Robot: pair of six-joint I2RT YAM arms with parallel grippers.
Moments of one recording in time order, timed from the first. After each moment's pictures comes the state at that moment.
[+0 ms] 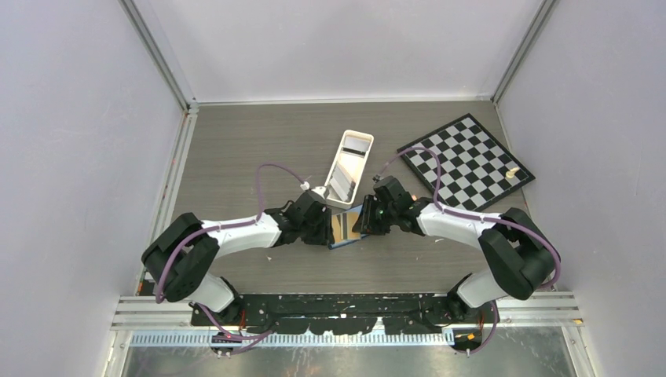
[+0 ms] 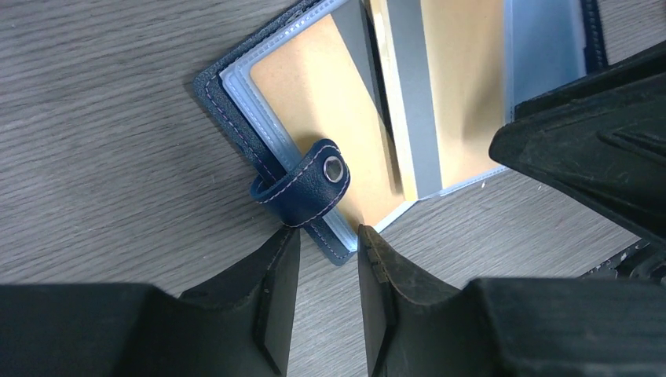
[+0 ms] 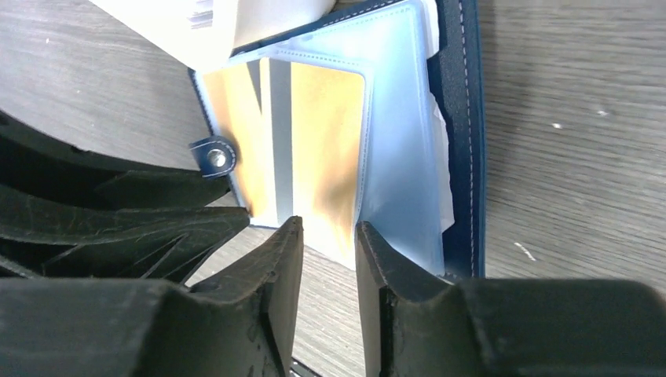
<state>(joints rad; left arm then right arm) -0.83 1.49 0.70 -0.13 0.03 -0.69 0.68 1.47 0.70 -0.12 -0.21 0.81</state>
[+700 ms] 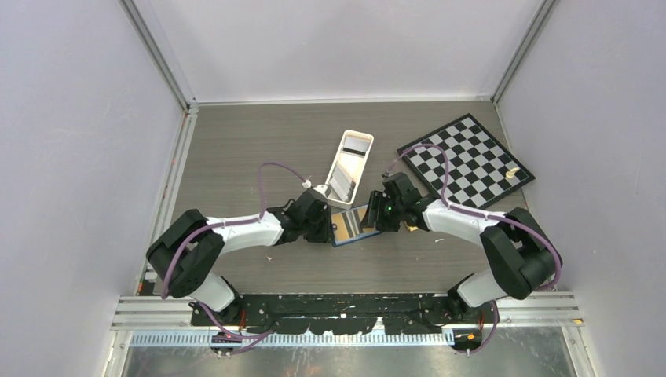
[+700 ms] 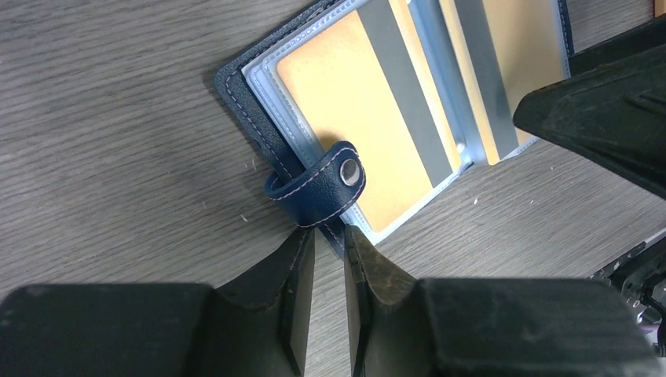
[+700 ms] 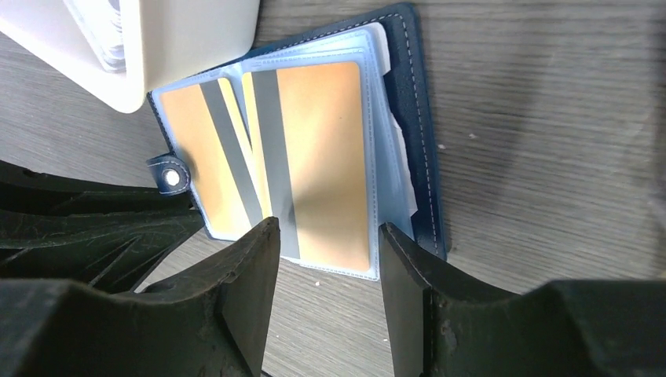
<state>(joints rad) -0.82 1.52 0.70 -0.09 0.04 -0.68 0.59 1.47 0.70 -0.16 -0.17 0.72</state>
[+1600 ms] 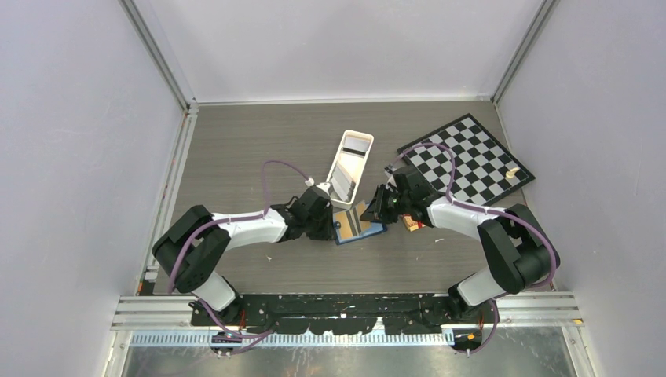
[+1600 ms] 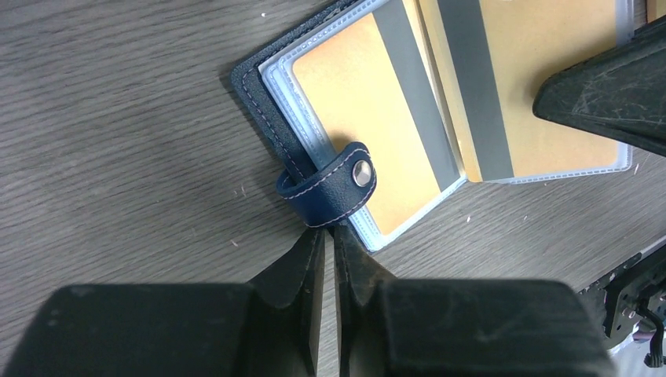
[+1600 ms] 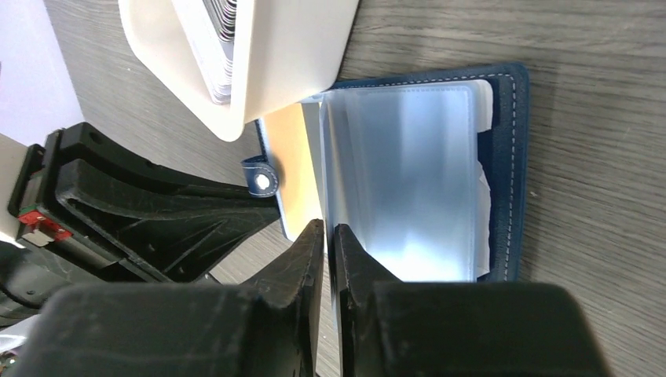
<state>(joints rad) -0.82 1.57 0.74 -0.08 0.04 -0.68 0.48 1.50 0.68 0.00 -0.42 0.73</state>
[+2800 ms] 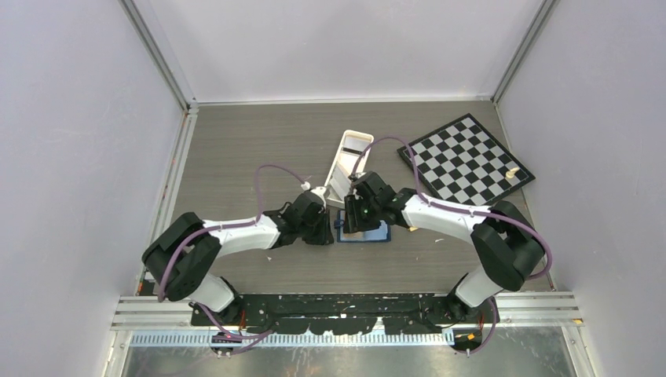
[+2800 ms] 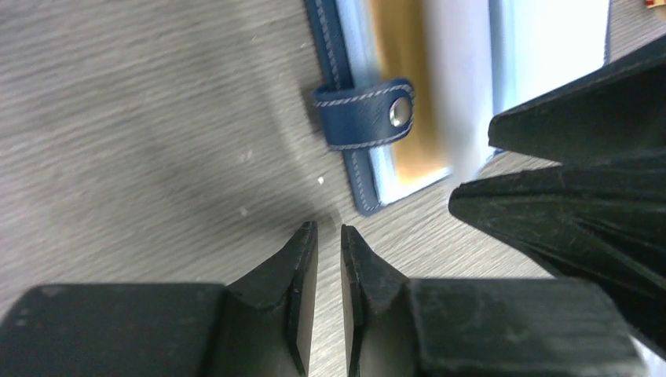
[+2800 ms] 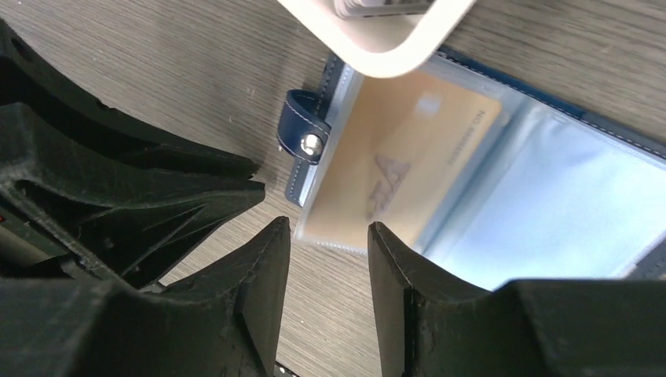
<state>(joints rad) -0.81 1.52 0.67 -0.02 0.07 -0.65 0.77 1.55 0.89 -0.30 -0.12 0.56</state>
